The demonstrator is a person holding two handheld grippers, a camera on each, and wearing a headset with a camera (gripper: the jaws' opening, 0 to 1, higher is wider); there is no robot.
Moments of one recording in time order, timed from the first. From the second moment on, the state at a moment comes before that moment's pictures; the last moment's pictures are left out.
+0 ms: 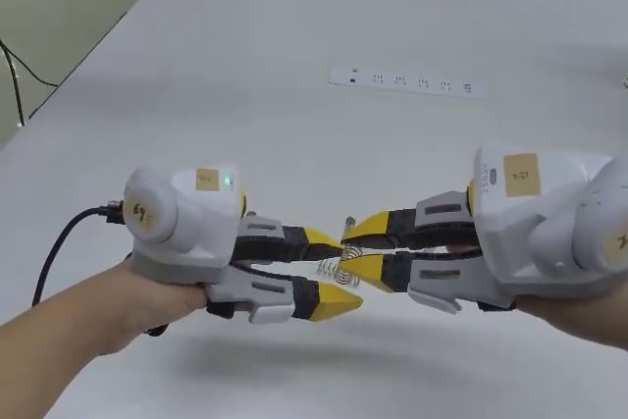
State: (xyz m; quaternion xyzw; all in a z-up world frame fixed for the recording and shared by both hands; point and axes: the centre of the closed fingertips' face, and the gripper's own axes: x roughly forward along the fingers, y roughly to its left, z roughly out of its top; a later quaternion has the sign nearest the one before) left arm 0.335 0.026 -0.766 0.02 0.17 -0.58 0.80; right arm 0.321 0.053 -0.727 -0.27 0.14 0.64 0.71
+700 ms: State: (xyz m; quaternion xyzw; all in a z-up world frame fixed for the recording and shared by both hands) left arm 0.332 0.048 -0.770 0.01 0.19 -0.55 0.81; right arm 0.329 0.042 -0.730 -0.28 0.14 0.62 0.72
